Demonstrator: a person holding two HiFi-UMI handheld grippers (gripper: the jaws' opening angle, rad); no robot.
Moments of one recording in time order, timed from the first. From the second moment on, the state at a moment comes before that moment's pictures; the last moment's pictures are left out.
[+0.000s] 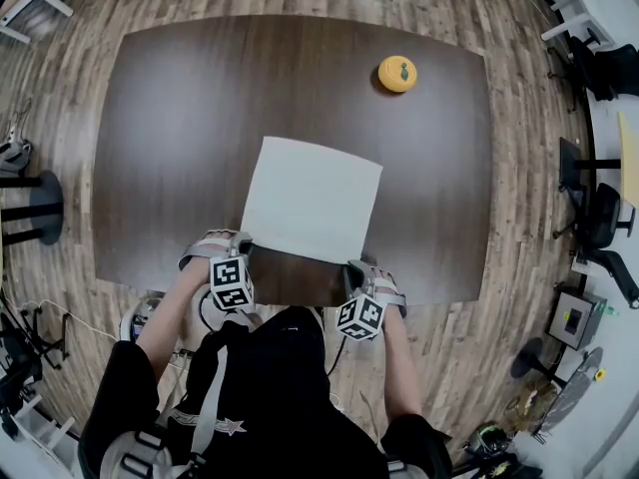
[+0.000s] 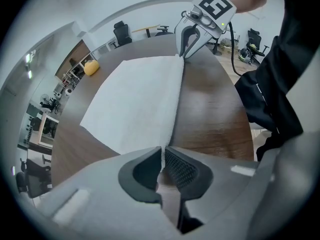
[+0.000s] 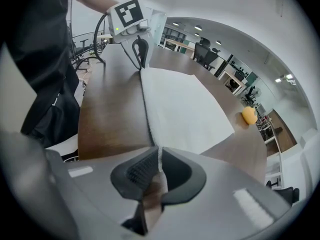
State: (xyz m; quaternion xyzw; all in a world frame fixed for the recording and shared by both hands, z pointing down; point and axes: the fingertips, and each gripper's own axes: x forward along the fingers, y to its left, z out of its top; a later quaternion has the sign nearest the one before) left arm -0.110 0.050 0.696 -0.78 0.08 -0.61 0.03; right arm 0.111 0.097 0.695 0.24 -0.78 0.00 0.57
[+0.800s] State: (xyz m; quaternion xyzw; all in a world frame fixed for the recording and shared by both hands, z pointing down) left arm -0.127 0.124 0.682 -0.77 0.01 -0.63 0.02; right arm 0.095 0.186 0.687 0.21 -0.79 0.08 0.57
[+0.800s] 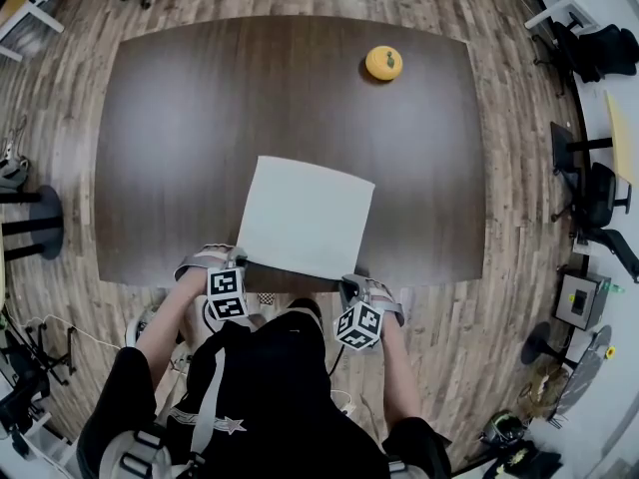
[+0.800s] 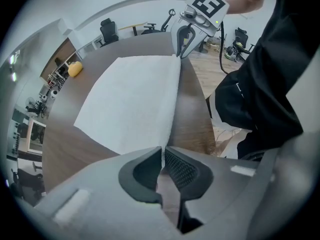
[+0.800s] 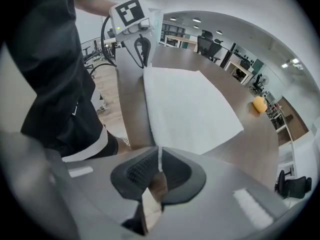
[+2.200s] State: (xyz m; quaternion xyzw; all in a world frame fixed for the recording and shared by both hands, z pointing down) left arm -0.113 0.056 0.692 -0.77 0.03 -0.64 0.01; right arm 0.109 0.119 0.689 0.23 -0.79 0.13 0.55
